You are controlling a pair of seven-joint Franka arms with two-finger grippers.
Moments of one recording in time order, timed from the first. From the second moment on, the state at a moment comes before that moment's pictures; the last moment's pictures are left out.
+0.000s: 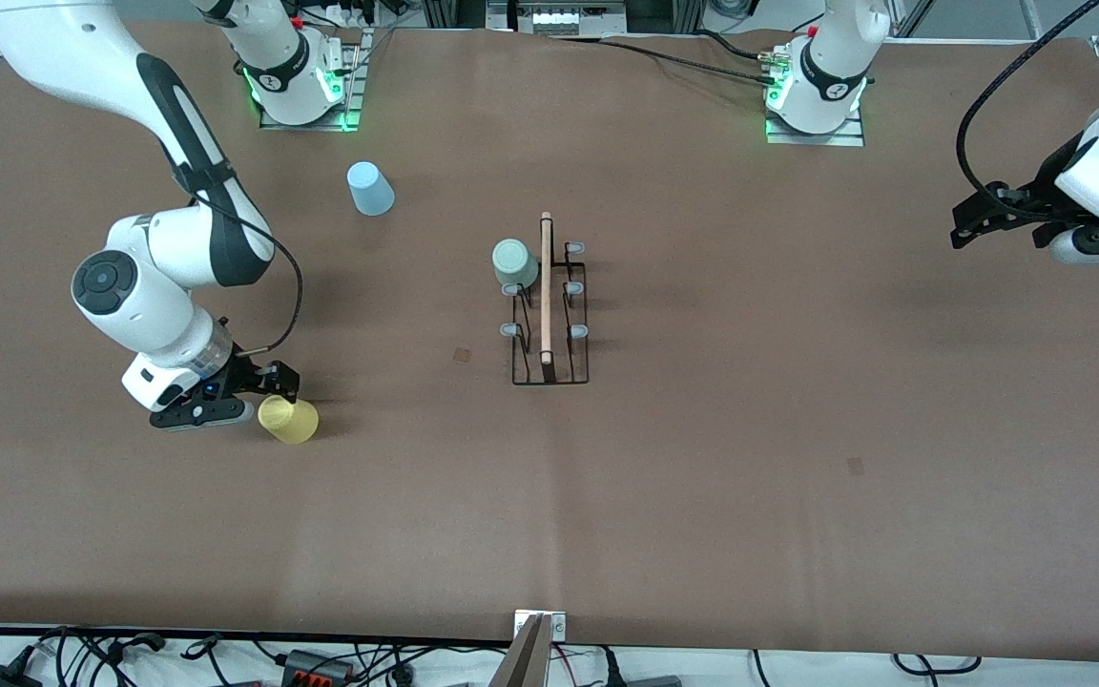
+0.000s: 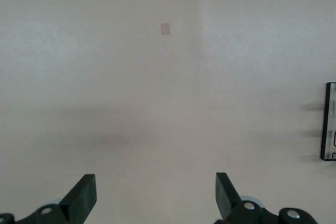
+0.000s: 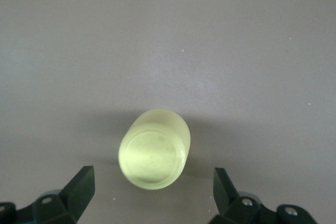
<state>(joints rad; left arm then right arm) -0.01 -0.05 -0.01 -1.72 0.00 1.63 -0.05 -0.02 0.48 0.14 -1.91 -0.07 2.55 0.02</state>
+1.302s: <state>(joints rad) -0.01 -0.05 -0.01 -1.70 0.00 1.59 -0.05 -0.01 0.56 0.14 -1.91 -0.07 2.66 0.02</state>
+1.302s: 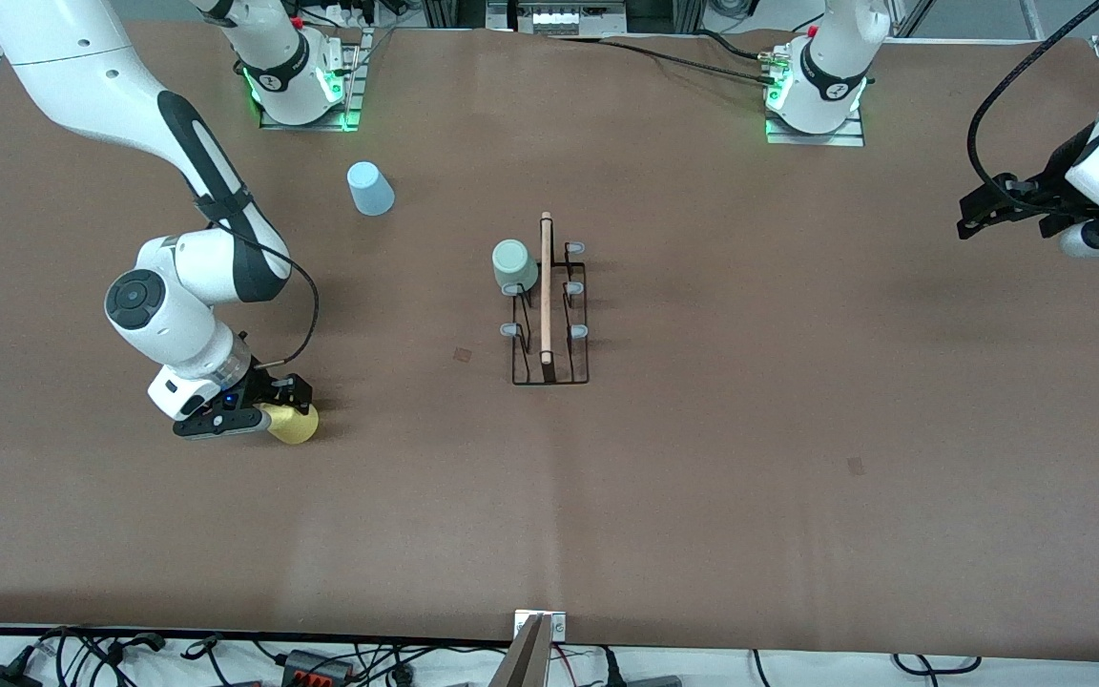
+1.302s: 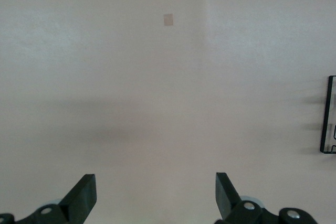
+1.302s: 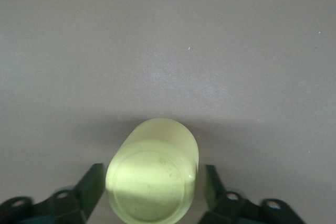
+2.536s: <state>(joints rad) -0.01 -0.05 -0.01 -1.70 0.00 1.59 -0.05 0.41 0.37 0.22 -1.67 -0.07 2.19 0.79</state>
